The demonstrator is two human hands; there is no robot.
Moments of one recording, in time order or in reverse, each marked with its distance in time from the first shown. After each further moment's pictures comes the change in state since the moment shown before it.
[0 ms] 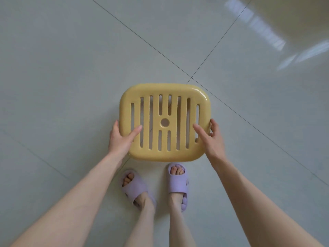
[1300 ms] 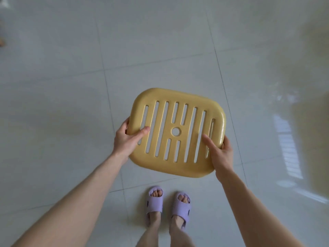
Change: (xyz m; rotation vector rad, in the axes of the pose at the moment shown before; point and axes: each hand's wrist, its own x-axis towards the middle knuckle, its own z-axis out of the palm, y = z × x) left_hand -0.062 -0.002 -0.375 -0.663 0.368 0.010; right_hand -0.192 -0.231 0.294 -0.330 -0.294 -0.301
